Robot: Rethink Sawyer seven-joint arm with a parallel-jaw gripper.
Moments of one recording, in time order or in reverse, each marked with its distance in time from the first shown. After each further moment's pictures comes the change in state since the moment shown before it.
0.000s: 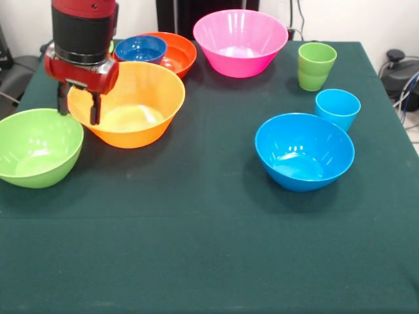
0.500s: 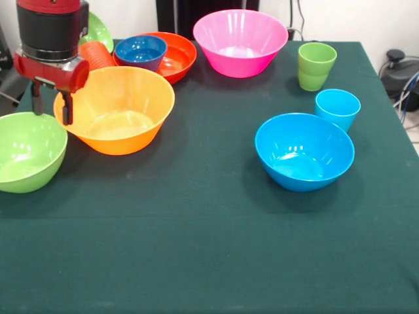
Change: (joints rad) arm -0.119 -0.002 0.060 0.006 0.000 -0.011 0.000
